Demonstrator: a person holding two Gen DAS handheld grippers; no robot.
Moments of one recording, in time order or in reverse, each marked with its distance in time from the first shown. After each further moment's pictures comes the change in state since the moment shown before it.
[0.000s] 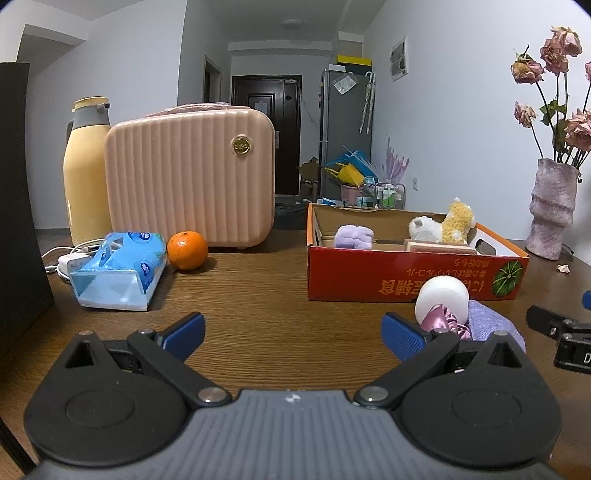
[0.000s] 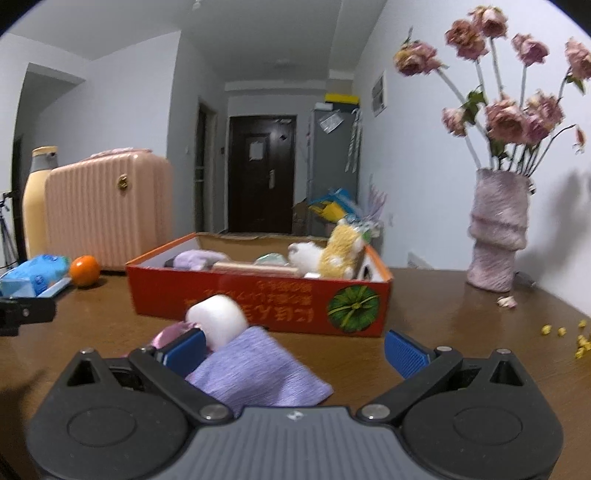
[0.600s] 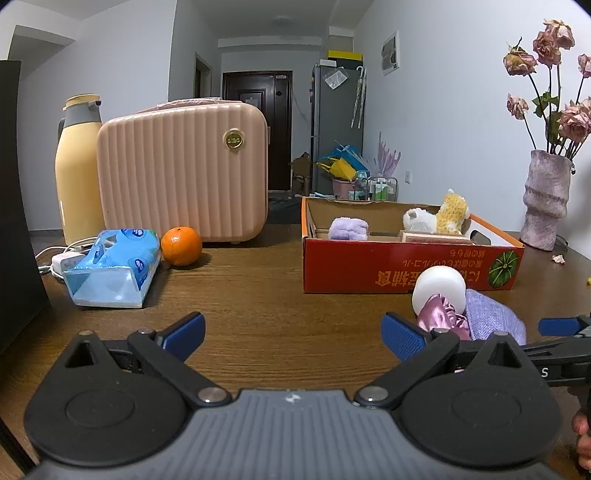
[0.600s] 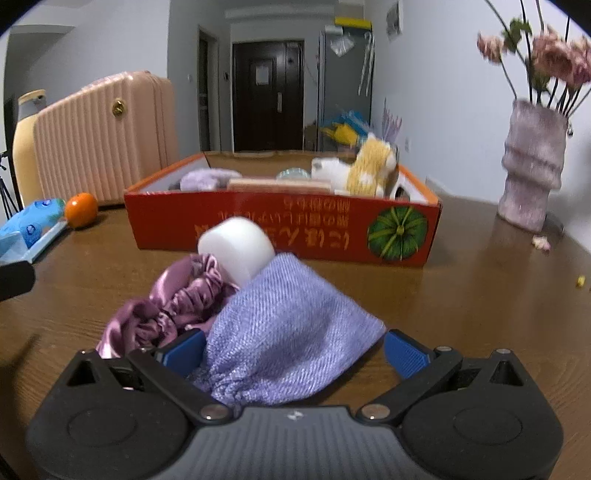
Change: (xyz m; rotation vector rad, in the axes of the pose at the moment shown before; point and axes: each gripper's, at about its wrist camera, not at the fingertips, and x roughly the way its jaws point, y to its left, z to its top) left arm 0.002 0.003 -0.003 0.020 0.015 -0.027; right arm 0.052 0.020 -0.009 0.023 0.282 0.020
